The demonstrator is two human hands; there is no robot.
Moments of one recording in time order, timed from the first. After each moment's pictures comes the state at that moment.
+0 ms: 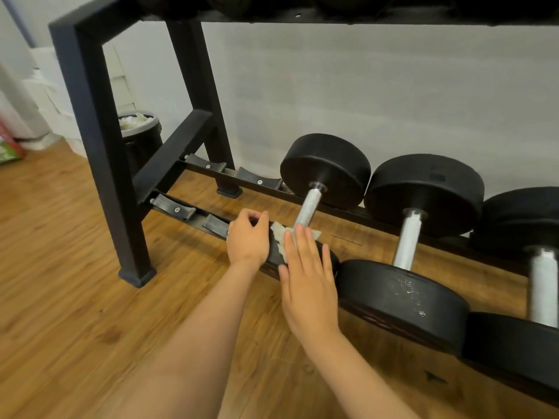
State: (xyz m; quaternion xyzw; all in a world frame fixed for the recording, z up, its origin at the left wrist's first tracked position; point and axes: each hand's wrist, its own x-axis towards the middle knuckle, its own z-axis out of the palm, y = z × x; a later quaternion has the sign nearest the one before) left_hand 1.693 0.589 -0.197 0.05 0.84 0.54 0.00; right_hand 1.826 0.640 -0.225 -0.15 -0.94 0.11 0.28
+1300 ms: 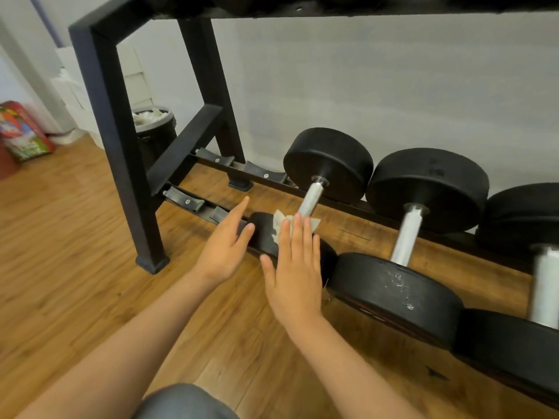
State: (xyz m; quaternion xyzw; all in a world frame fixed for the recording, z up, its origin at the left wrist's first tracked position) left_hand 1.723 0.524 -0.177 0.28 0.87 0.40 0.01; right_hand 1.823 0.632 -0.217 -0.15 -0.94 0.14 0.26
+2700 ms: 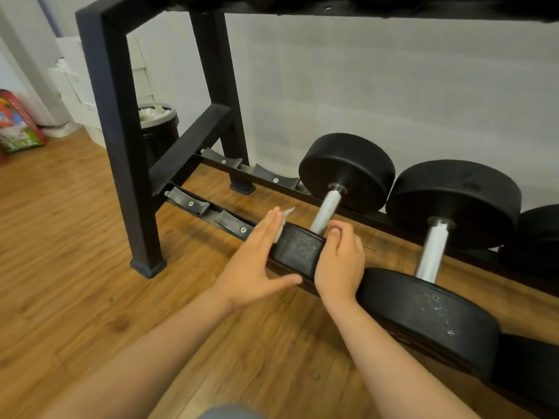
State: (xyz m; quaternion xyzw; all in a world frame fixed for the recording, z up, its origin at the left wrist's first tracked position) left_hand 1.718 0.523 -0.207 0.44 0.83 0.33 -0.01; right_hand 1.784 0.670 -0.204 -0.31 -0.77 0.43 0.35
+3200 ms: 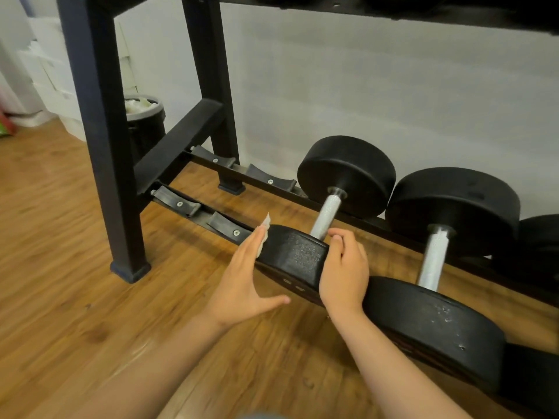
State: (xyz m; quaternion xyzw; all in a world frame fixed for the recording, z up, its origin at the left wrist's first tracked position) left_hand 1.698 0.514 -0.247 0.42 0.80 0.43 -0.02; right_hand 1.781 0.671 -0.208 -0.31 -0.78 0.42 0.34
